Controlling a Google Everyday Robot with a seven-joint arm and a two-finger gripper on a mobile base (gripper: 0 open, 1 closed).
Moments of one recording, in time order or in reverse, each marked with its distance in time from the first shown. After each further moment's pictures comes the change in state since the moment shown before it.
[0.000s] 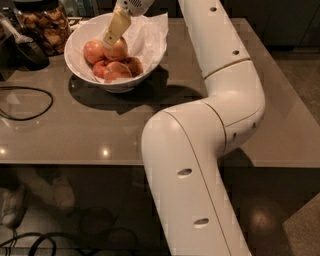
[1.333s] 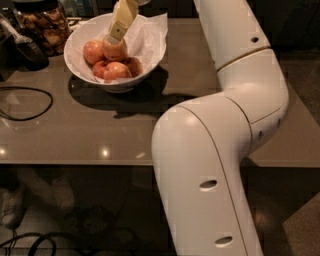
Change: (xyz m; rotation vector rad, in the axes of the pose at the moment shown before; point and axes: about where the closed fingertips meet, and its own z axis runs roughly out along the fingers) arm -0.009 0.020 -0.040 0.011 0.032 -0.090
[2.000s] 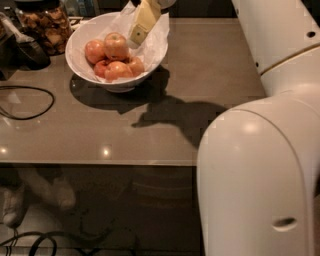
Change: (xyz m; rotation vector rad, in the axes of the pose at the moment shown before) arm 0.042 0.027 -0.041 0.003 0.038 0.078
